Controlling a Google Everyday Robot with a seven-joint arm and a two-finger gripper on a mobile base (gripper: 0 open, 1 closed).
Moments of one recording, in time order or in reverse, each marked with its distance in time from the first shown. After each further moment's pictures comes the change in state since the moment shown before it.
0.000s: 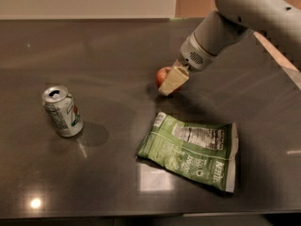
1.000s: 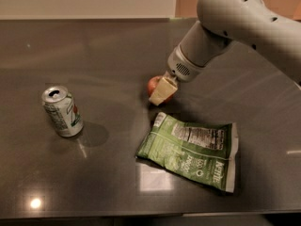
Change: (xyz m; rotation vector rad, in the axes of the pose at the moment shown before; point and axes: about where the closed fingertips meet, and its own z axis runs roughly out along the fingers) arm -0.003 0.030 0.021 0.039 0.041 0.032
